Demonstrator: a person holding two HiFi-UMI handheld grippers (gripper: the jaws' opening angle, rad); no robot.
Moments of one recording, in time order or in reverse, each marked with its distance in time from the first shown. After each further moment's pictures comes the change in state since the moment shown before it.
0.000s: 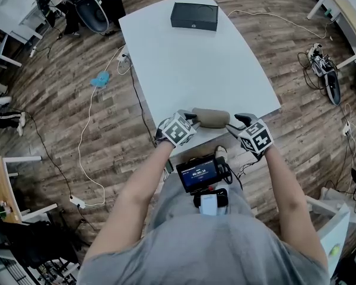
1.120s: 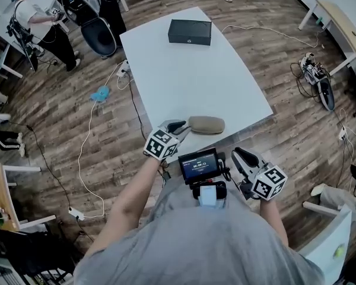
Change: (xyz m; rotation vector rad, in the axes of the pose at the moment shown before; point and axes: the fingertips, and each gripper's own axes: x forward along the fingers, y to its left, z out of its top) left arm -0.085 -0.006 0.020 -0.109 -0.324 0.063; right arm -0.142 0.103 0.022 0.404 -0.606 0.042
